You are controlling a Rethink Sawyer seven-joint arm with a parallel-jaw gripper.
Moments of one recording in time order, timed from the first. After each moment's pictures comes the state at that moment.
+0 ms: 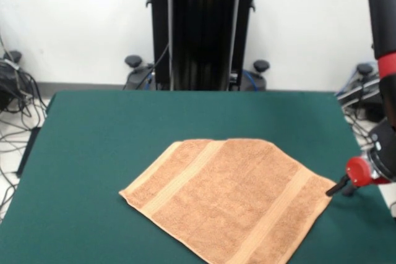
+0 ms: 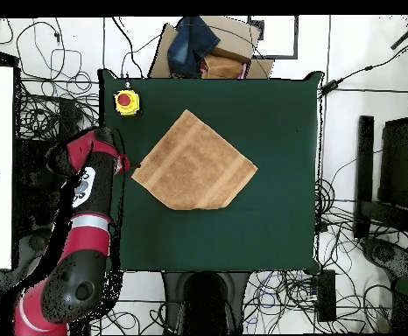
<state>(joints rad) 0.45 0.32 -0.49 0.53 0.17 1.04 1.76</state>
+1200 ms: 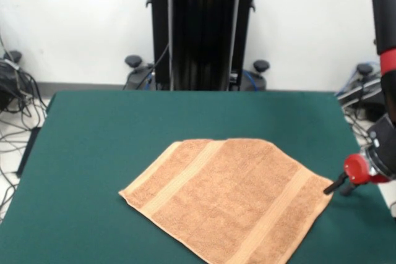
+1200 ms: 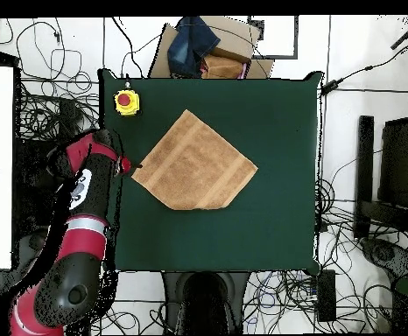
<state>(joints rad) 0.47 0.30 -0.50 0.59 0.16 0.99 1.80</state>
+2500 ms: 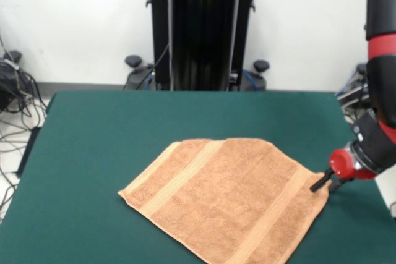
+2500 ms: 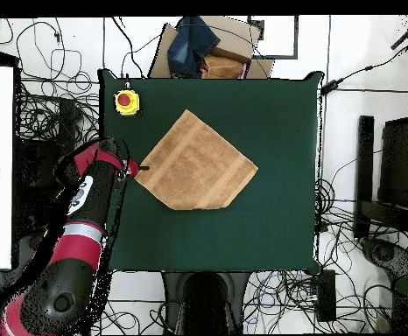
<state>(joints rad) 0.49 0.26 -0.51 0.73 0.14 0.86 1.80</state>
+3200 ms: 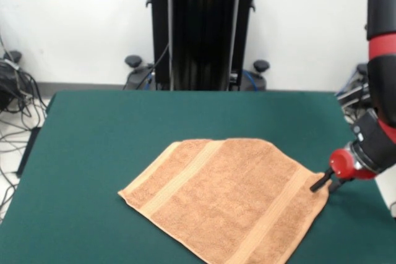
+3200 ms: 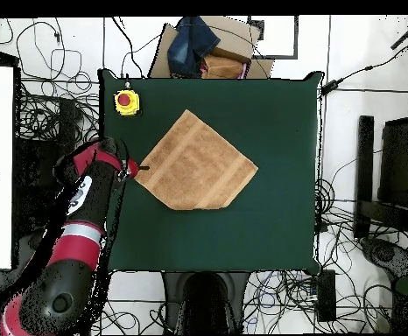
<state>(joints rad) 0.49 0.26 -0.52 0.73 0.14 0.85 1.80</state>
